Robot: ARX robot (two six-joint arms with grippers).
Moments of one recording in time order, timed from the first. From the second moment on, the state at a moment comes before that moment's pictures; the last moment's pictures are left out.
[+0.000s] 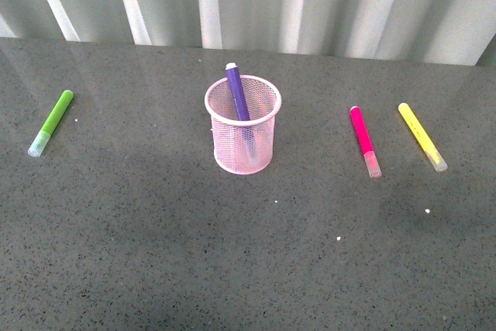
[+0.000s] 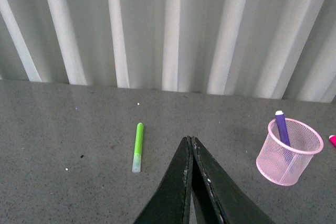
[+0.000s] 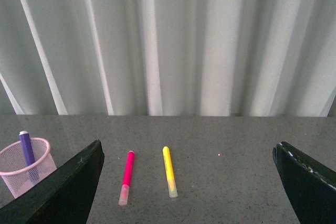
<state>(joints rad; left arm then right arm) 0.00 0.04 0.02 0.01 0.00 -0.01 0.00 0.00 0.02 0.00 0.00 0.00</state>
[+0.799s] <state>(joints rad) 0.00 0.00 0.02 0.00 0.00 -0.01 -0.09 0.87 0.42 -0.21 -0.11 0.16</state>
